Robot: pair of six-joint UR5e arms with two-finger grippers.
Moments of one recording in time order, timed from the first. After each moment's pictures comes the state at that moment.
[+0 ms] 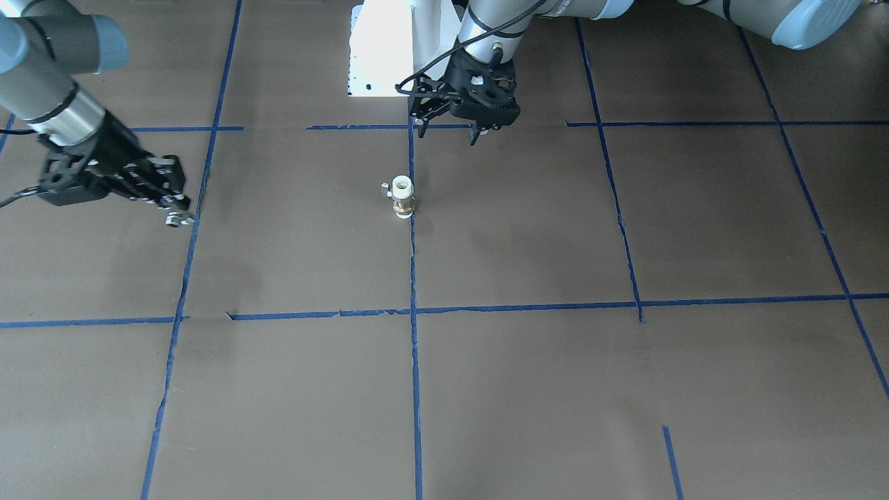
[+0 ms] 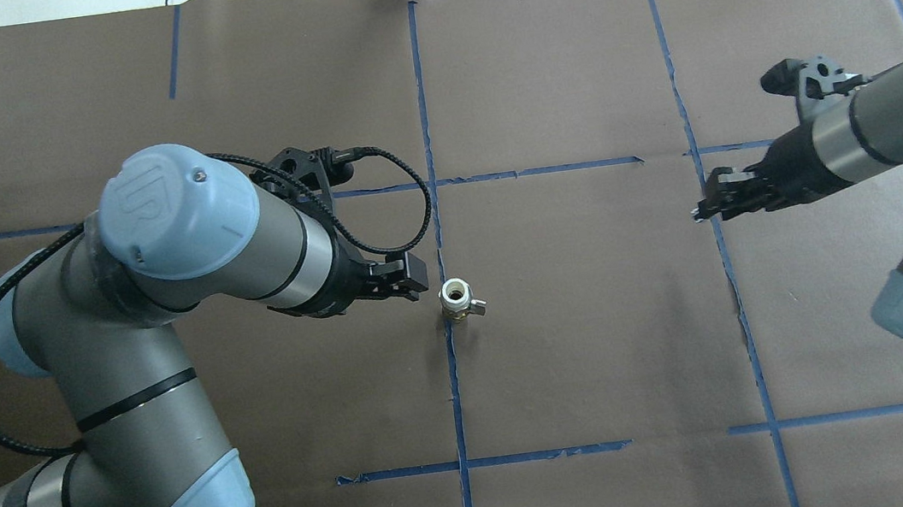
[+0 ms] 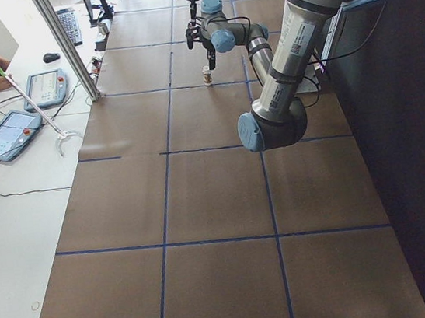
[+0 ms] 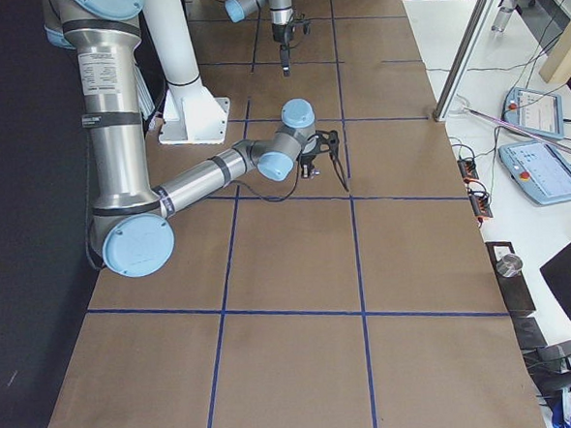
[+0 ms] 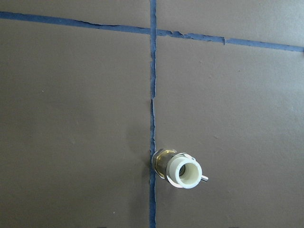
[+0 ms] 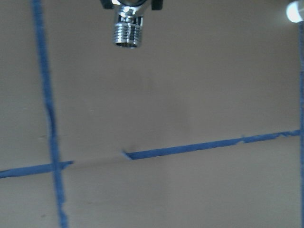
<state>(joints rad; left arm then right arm) -0.51 -2.16 -1.99 -1.59 -1.92 -1.31 0.79 -1.43 1.91 -1.05 2.13 1.26</state>
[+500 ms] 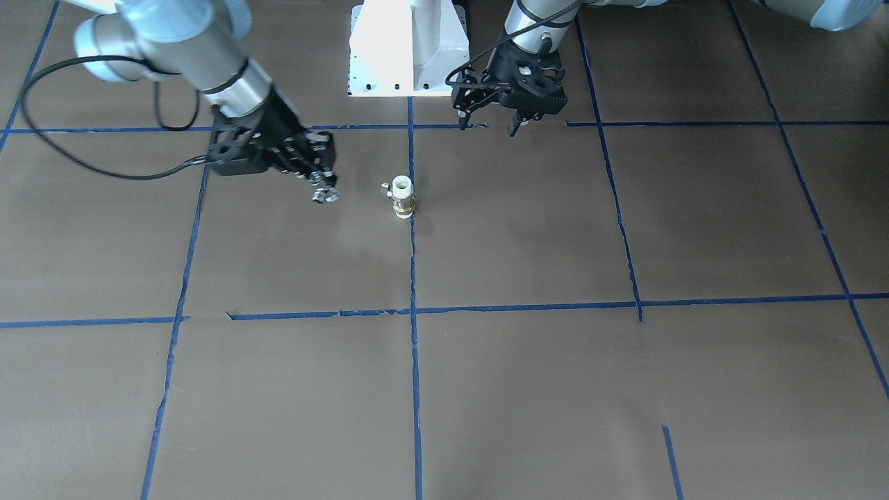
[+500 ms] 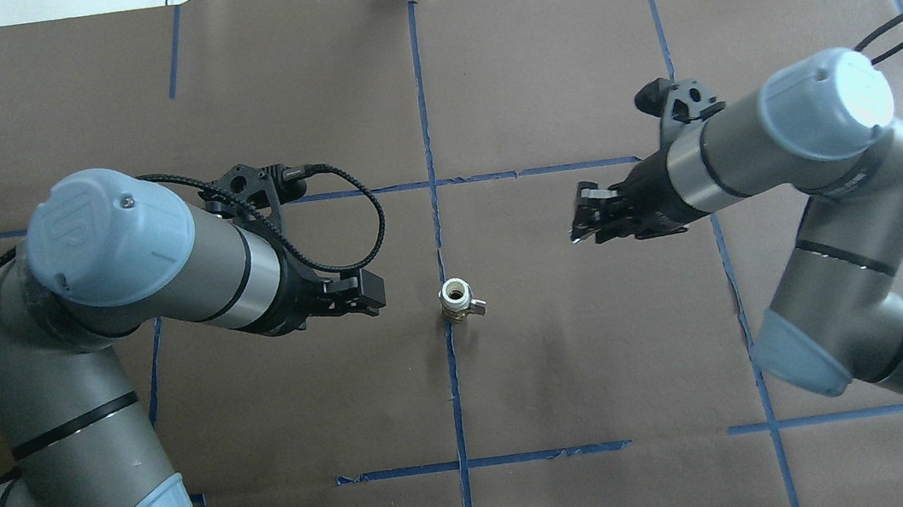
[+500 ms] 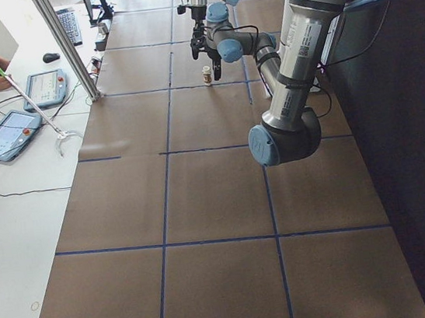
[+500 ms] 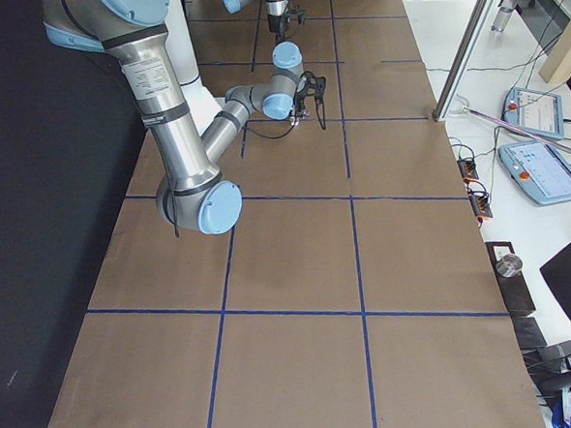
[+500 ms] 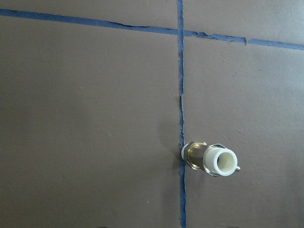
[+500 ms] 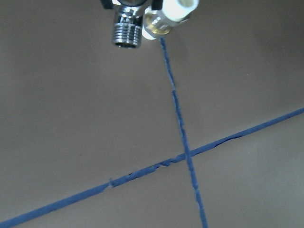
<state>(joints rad) -0.52 -2.02 -2.09 -1.59 -1.92 -1.31 0.56 -1.09 1.89 -1.26 1.94 1.59</state>
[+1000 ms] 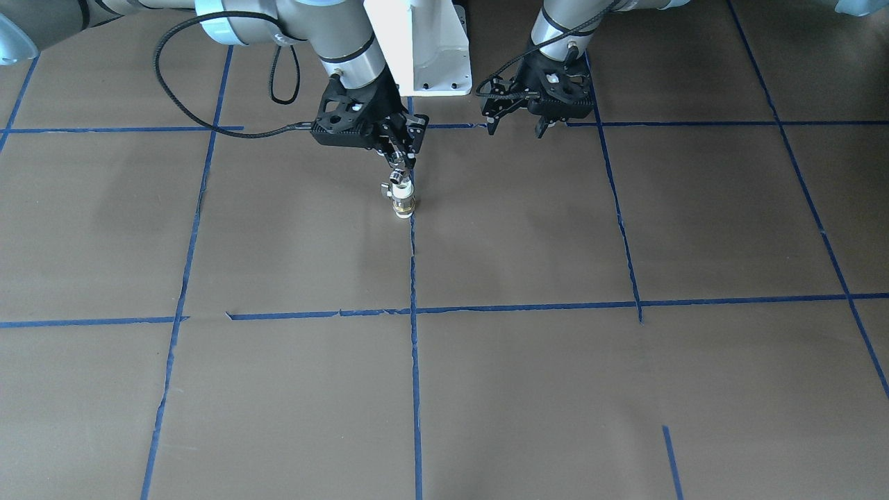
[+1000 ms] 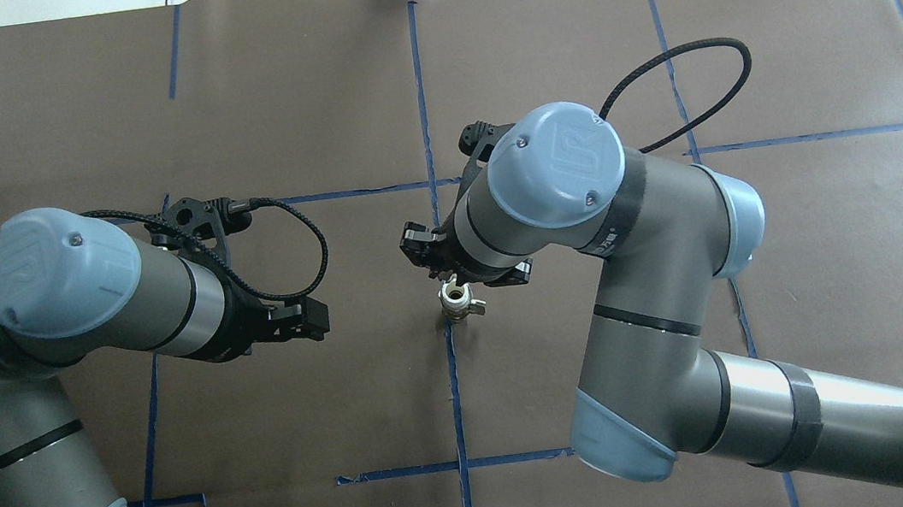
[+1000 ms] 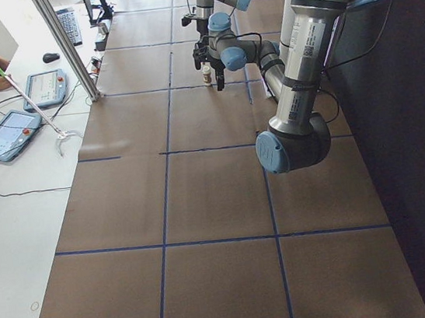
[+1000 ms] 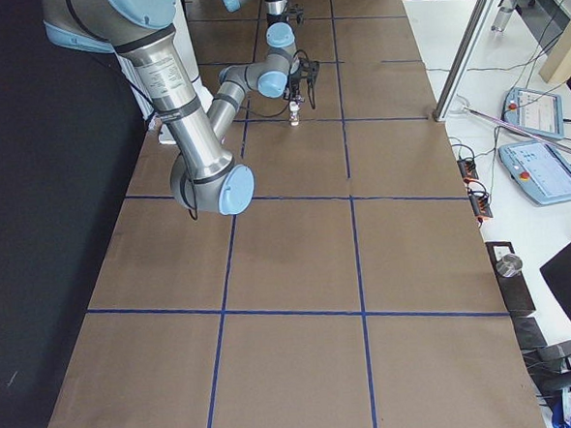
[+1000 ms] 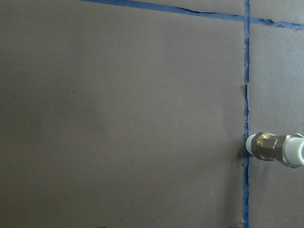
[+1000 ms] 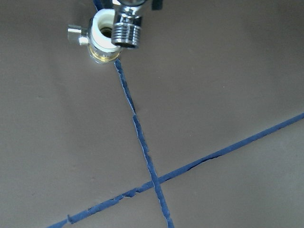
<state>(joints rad) -0.52 -1.95 -2.10 -1.59 -1.91 -1.31 0.48 -0.87 1.81 -1.52 1.84 1.64</state>
